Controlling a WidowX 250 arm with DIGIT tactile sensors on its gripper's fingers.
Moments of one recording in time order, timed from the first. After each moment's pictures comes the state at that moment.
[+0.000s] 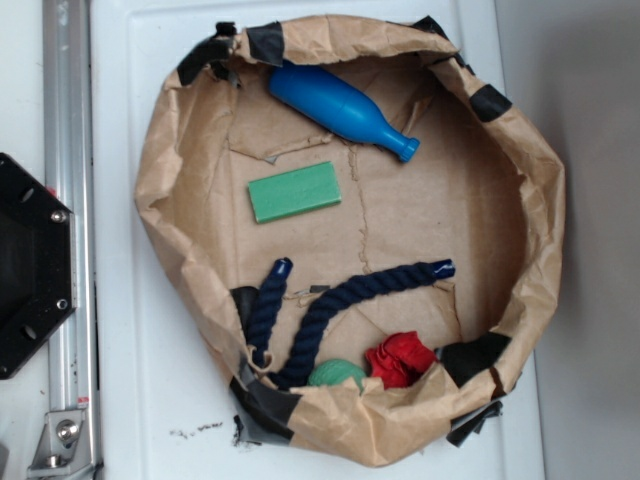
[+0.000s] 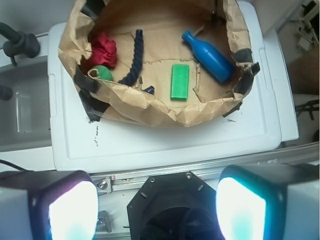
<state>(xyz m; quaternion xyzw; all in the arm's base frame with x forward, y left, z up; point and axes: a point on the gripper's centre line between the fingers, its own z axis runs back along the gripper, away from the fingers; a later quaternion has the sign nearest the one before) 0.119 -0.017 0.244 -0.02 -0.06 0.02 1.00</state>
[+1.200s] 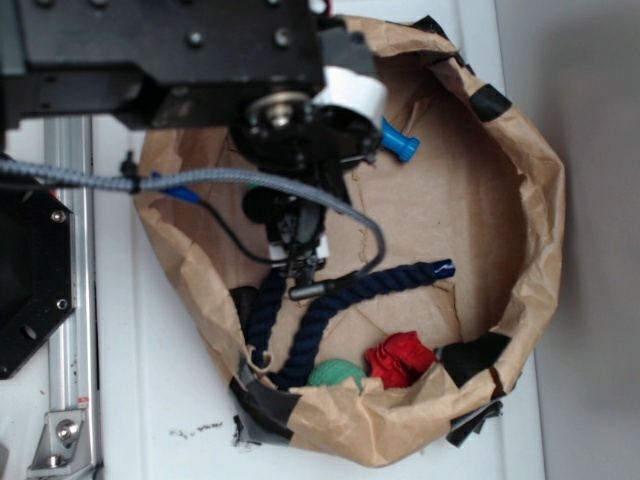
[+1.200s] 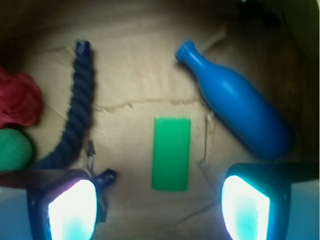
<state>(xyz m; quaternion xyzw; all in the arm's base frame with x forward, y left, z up) 0.233 0.017 0.095 -0.01 -0.02 0.05 1.00</state>
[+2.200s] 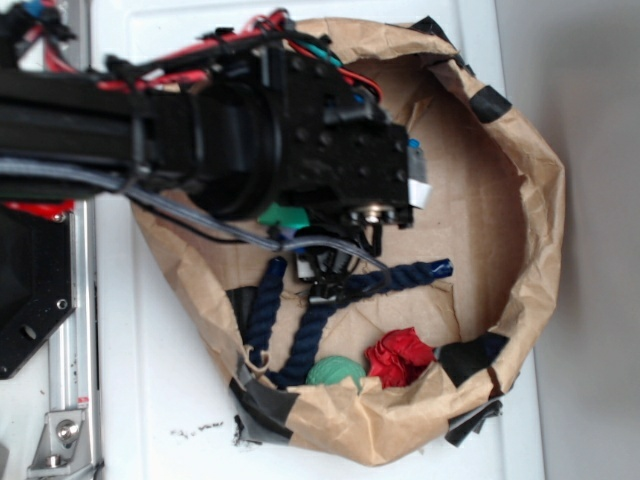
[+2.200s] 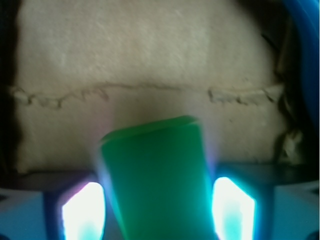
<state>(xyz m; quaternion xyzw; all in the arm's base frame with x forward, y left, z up) 0.257 0.009 0.012 0.04 0.04 -0.01 1.00</state>
